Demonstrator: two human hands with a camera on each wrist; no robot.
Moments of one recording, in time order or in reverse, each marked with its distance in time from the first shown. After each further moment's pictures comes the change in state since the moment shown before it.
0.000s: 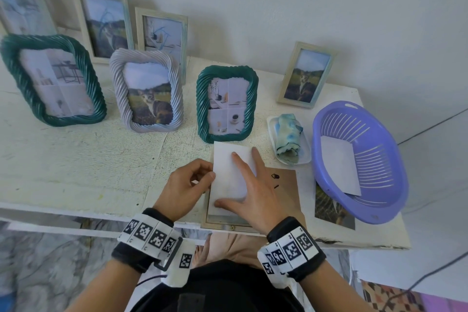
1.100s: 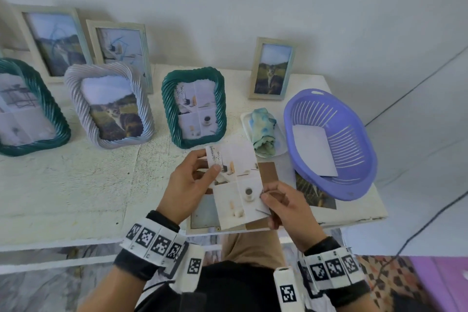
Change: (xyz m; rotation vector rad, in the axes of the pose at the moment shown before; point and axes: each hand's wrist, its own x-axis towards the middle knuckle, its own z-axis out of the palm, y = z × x) left_hand 0.012 0.047 0.033 -0.169 -0.064 -0.071; right_hand -0.063 0.046 -0.040 0.817 0.177 0.349
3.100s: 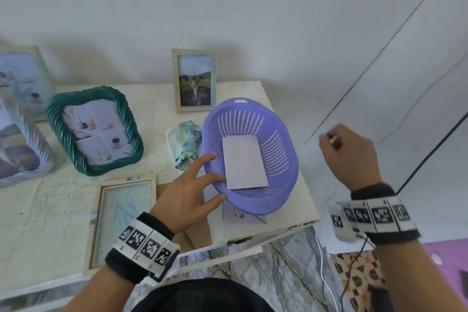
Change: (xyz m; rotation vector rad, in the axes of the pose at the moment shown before) left_hand 0.041 0.006 0.151 0.793 -0.326 0.575; right_hand 0.014 -0.079 -0.255 -0.940 0.700 -0.205
